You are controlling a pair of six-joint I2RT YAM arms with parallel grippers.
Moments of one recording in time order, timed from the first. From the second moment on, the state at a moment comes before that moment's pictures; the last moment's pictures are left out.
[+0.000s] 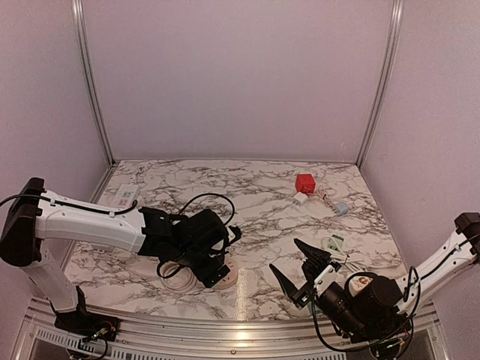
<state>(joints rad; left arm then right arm) -1.17 1.65 1.10 -0.53 -0.23 -0.16 1.74 1.18 0.30 1.15 0.99 -0.52</state>
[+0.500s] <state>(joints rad) -1.17 1.50 1.05 -0.48 -0.33 -0.17 1.74 1.19 0.30 1.14 1.00 -0.53</state>
